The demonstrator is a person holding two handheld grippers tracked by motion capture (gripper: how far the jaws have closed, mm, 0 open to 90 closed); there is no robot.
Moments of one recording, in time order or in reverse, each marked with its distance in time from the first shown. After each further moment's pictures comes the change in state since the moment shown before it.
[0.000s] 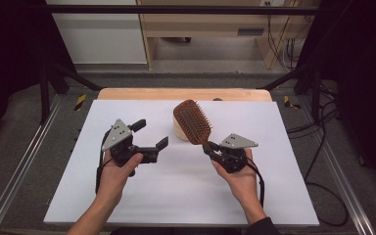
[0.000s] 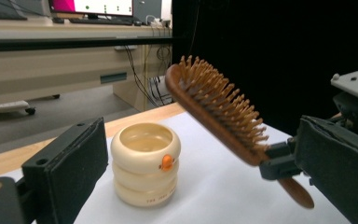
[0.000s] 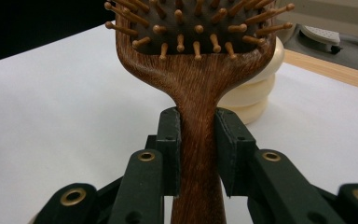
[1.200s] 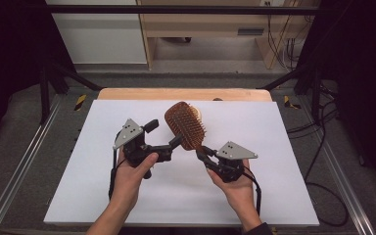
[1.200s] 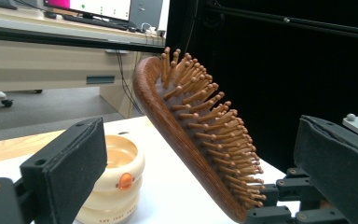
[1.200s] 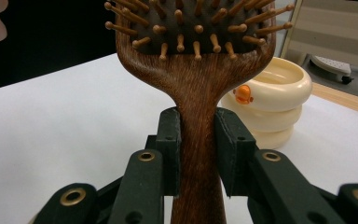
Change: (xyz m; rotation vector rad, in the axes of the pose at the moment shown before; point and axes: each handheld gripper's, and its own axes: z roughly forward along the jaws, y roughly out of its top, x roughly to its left) left arm -0.023 0.007 0.019 -0.045 -0.016 -0.135; right arm 0.030 0.002 -0.014 -0.105 0.048 -0.039
